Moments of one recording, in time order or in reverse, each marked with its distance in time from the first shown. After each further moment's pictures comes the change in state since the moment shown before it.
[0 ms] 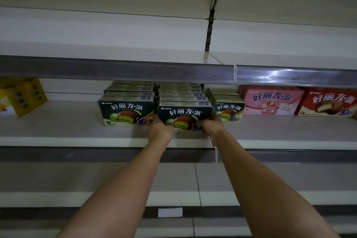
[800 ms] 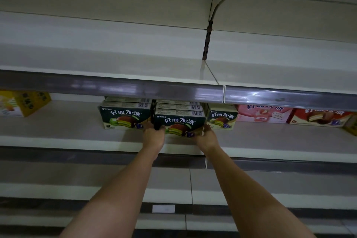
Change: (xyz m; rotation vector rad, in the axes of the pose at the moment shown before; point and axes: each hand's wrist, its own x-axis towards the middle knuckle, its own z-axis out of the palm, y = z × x) left_hand -0.020 0.016 -0.016 -0.282 0.000 -0.089; right_hand -0.029 -0.011 -0.009 -0.316 -0.040 0.041
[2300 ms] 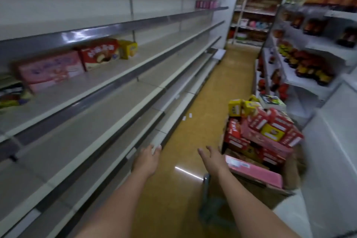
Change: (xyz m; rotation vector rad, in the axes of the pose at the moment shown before) left_hand -0.382 -0.111 0.128 0.716 -1.192 0.617; right_hand -0.476 0.230 -0.180 -0.160 0.899 0.680
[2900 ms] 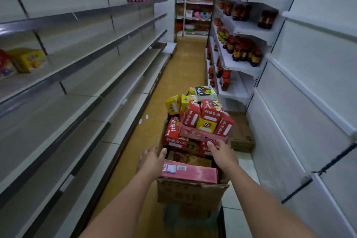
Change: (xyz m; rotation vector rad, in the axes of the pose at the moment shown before) left_hand 0.004 0.203 0.191 0.090 -0.213 0.140; right_hand 0.062 0.183 -0.197 -0.013 0.285 0.236
